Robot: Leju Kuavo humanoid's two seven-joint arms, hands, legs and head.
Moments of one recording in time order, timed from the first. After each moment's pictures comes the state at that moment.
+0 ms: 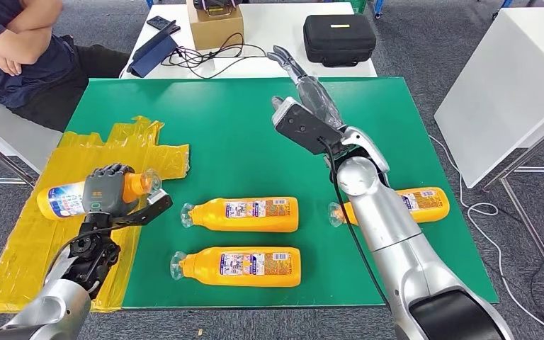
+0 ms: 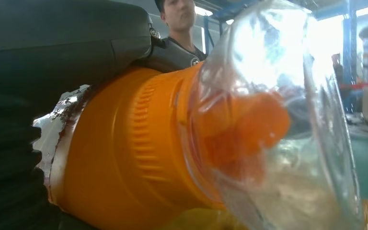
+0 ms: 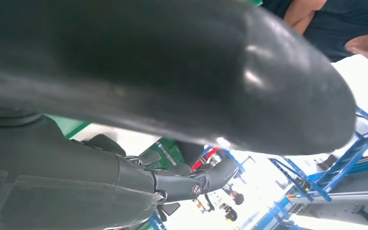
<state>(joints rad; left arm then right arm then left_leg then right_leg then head) -0.54 0.08 0.13 -0.55 -1.53 0.69 -0.17 -0.79 0.18 0.39 -1.07 0.48 0.06 -0.26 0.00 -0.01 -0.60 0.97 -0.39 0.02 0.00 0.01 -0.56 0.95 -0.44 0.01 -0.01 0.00</state>
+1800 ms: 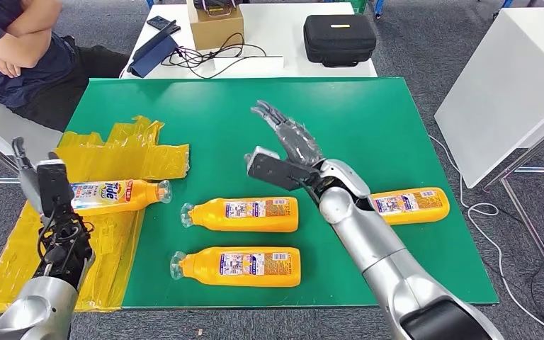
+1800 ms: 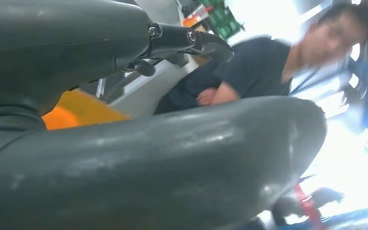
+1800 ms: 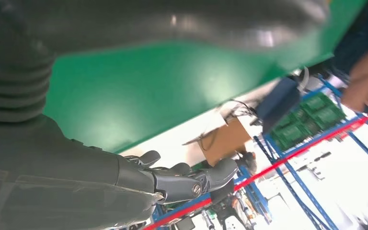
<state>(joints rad) -0.50 0.10 0.22 -0.78 -0.17 0.55 -0.70 -0.70 0.17 0.53 -0.96 0.63 -0.01 -0.22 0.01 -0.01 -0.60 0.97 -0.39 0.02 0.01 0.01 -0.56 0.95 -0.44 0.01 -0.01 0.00</state>
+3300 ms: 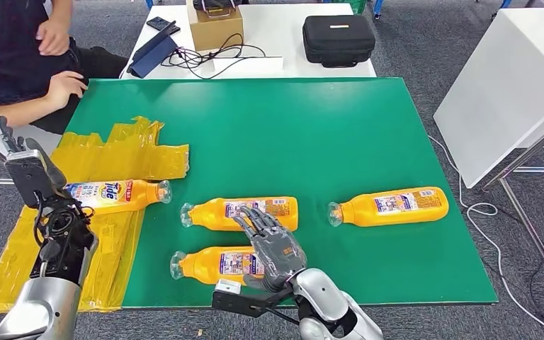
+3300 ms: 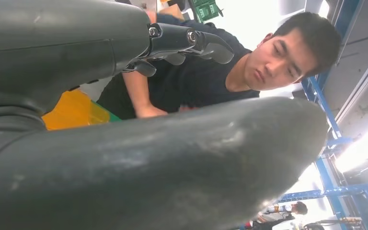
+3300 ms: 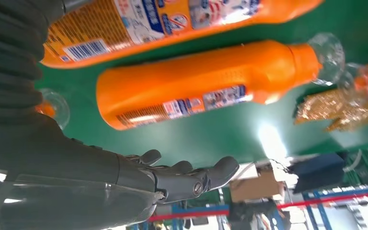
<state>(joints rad) -0.49 0.06 0.20 -0.99 -0.08 0.48 -0.70 -0.21 0.06 0.80 -1.39 1.03 -0.10 0.15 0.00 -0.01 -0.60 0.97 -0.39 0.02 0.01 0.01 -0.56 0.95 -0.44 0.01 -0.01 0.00</state>
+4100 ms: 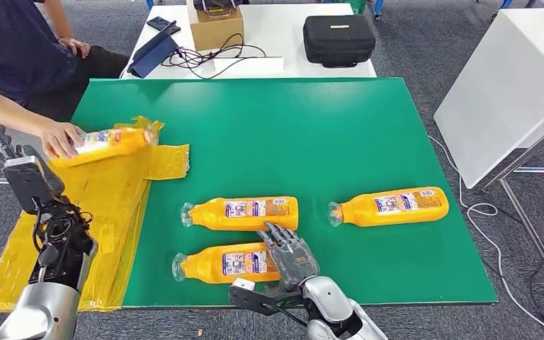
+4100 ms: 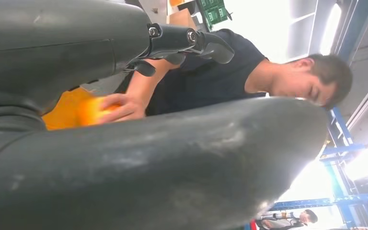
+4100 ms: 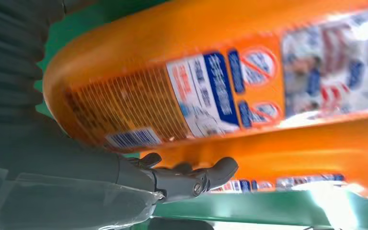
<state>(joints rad) -0.47 0.07 0.21 -0.98 -0.05 0.49 -0.70 -0.18 0.05 0.76 -1.32 1.07 -0.06 0.21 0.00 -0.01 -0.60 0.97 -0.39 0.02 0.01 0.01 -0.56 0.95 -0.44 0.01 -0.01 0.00</state>
